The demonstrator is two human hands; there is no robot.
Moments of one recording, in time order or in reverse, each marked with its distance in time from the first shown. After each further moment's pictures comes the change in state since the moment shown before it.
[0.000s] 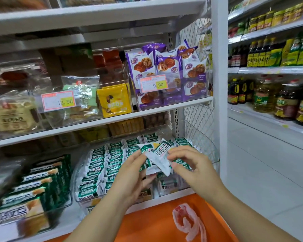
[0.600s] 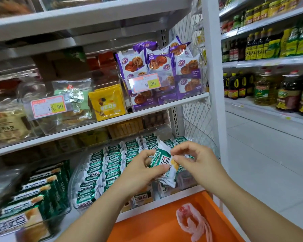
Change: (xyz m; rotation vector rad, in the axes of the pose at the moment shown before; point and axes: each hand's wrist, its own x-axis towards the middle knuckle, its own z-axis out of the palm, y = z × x) left_hand 0.023 -0.002 0.002 0.675 -0.246 0.161; right_hand 0.010 0.005 -0.016 0.087 0.011 0.196
